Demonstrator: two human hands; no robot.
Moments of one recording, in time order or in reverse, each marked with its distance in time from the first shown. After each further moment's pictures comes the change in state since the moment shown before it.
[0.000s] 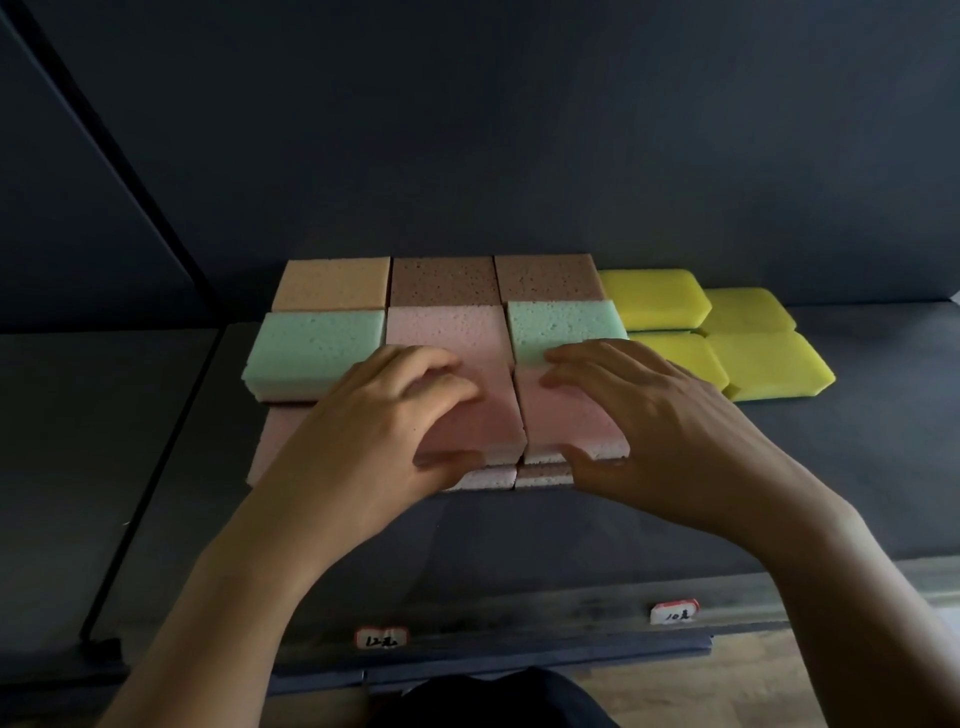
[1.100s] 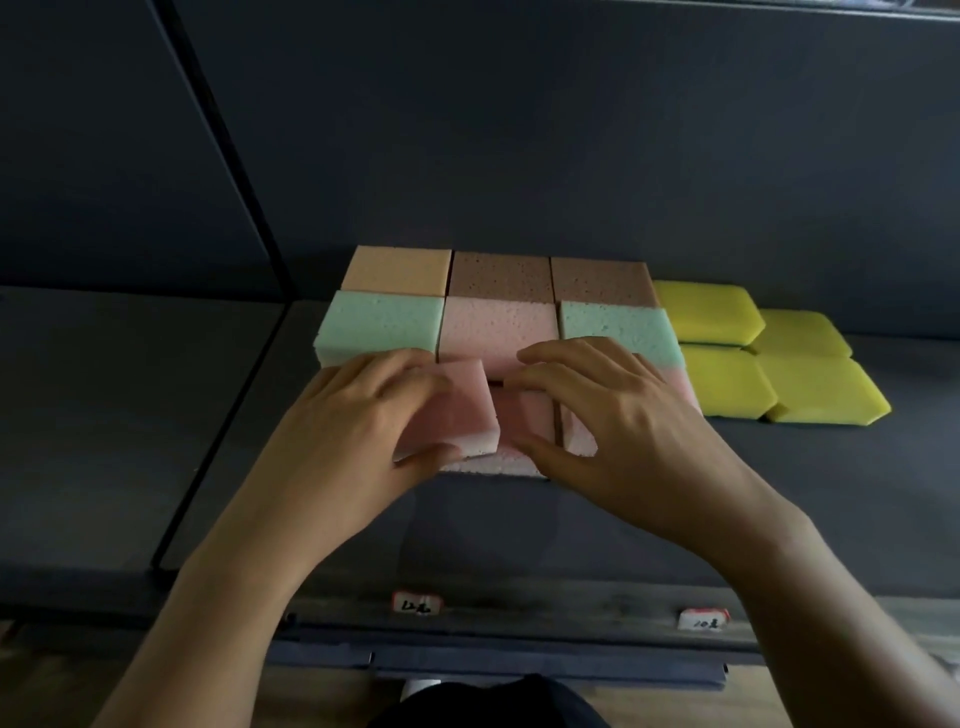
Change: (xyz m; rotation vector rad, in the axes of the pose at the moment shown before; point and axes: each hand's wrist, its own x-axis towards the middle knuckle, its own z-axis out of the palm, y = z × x) left_hand -0.043 -0.013 -0.016 0.153 0.029 -0.198; right_hand 0.022 -0.046 0.012 0.097 0.102 -0.150
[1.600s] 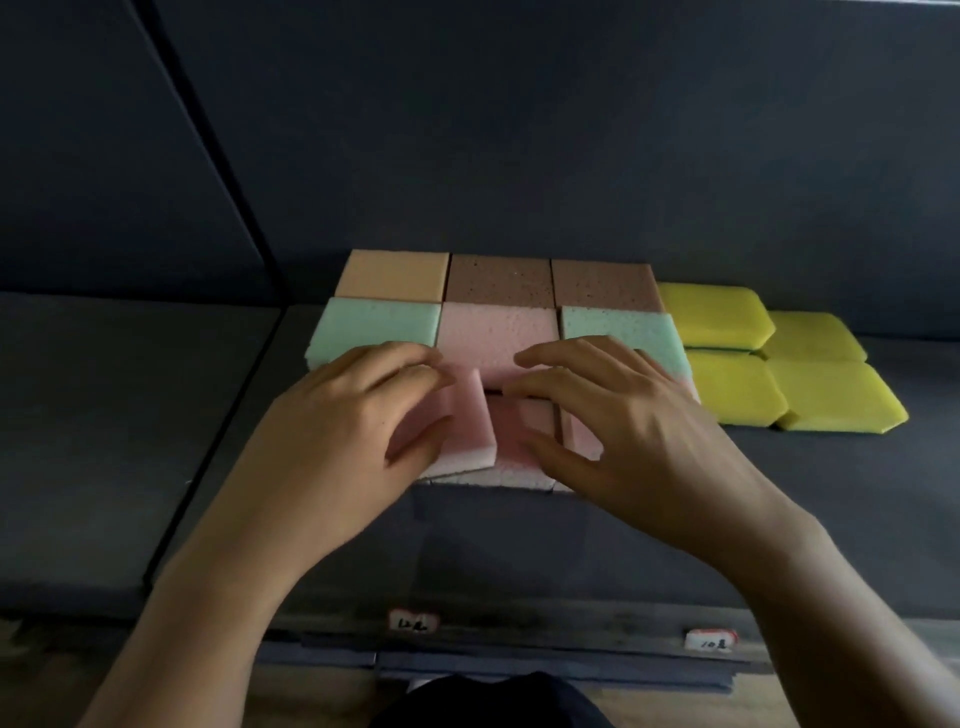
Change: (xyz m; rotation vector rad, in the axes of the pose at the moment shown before) left_hand 0.010 0.005 -0.010 -0.027 0.064 0.020; right_hand 0.005 0.009 -0.001 -0.027 0.011 -0.037
